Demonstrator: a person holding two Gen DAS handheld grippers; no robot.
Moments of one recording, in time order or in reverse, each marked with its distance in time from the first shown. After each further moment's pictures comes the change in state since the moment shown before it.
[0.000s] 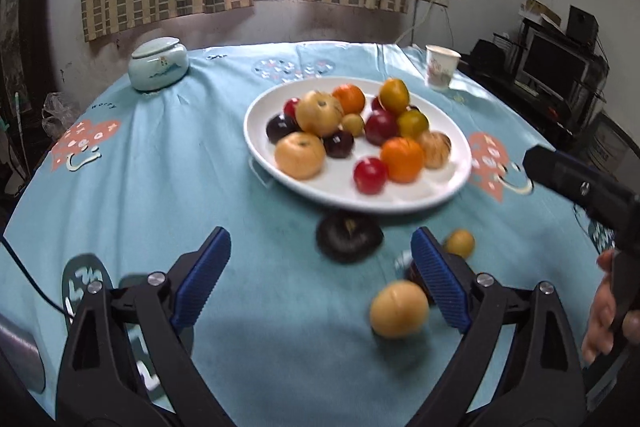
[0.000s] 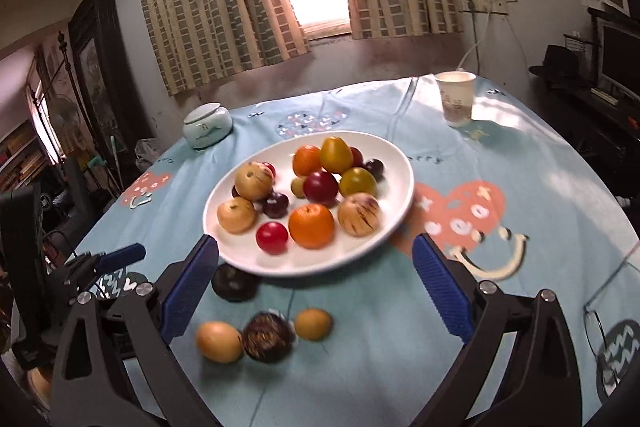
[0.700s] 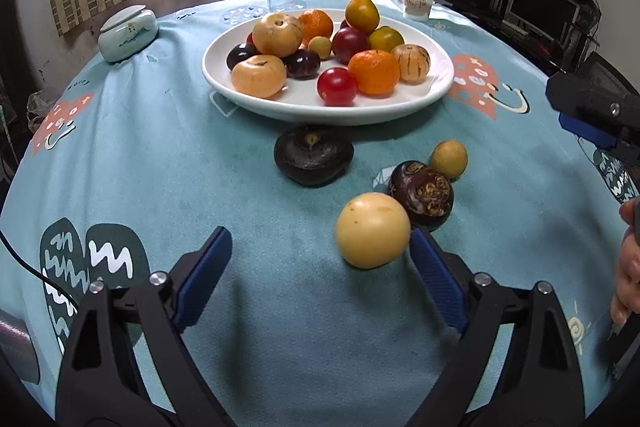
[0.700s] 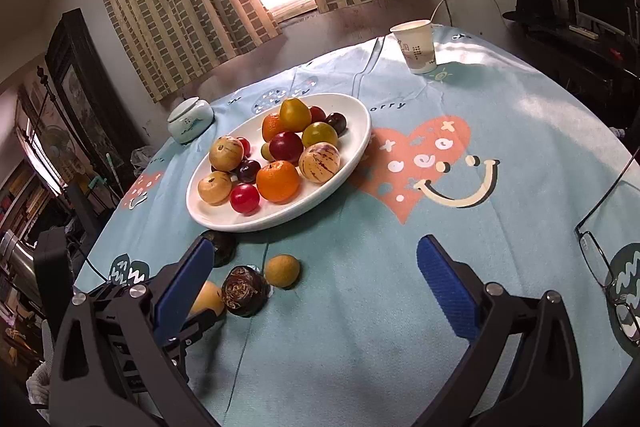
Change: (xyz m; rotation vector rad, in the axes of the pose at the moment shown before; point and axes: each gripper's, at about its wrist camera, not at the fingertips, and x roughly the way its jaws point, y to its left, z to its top) left arm 0.022 -0.019 -0.031 0.086 0.167 -0.024; right arm -0.004 -0.036 -0.023 0.154 0.089 0.005
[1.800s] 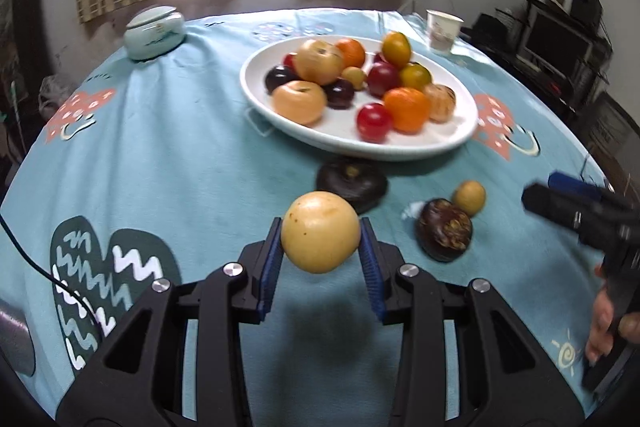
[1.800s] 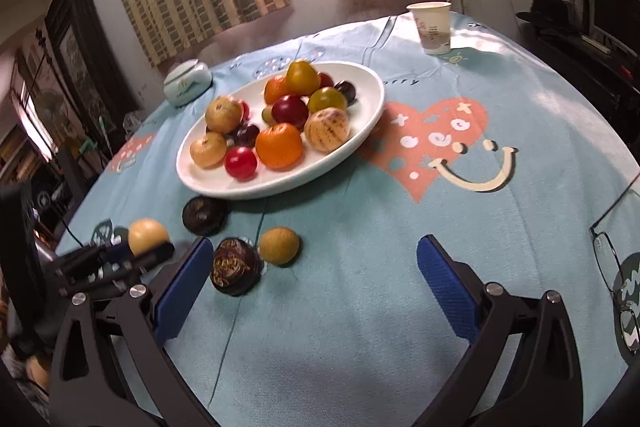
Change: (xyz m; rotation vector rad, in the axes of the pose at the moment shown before) left arm -0.013 0.028 0.007 -0.110 -0.074 0.032; right arm 0.026 0.021 -0.013 -0.131 0.108 -0.026
